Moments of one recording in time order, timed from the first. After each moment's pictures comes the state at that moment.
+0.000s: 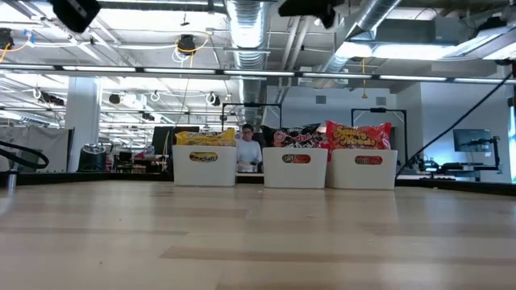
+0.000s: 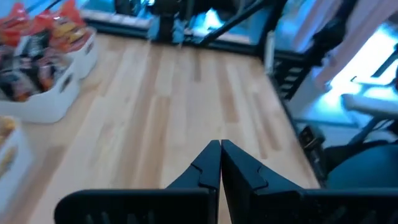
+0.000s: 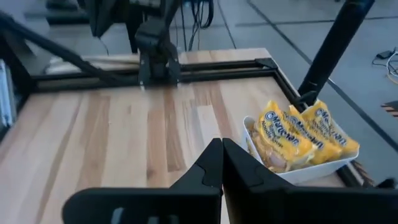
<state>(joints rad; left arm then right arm) -0.56 0.50 0.69 -0.51 -0.45 -0.36 -0.05 1.37 1.25 -0.28 0.13 0.03</state>
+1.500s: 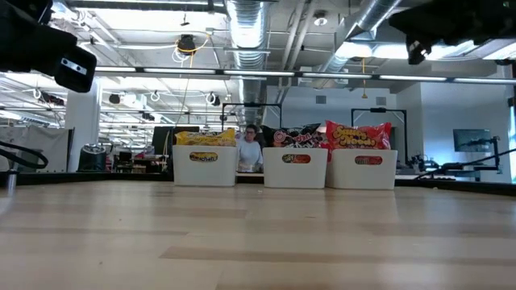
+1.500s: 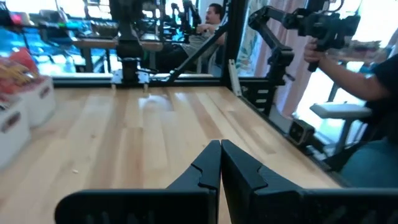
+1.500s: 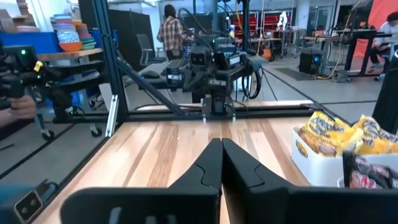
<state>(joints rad) -0.53 0.01 0.03 0.02 -0.30 -0.09 0.12 0.51 0.30 0.23 0.08 0.06</state>
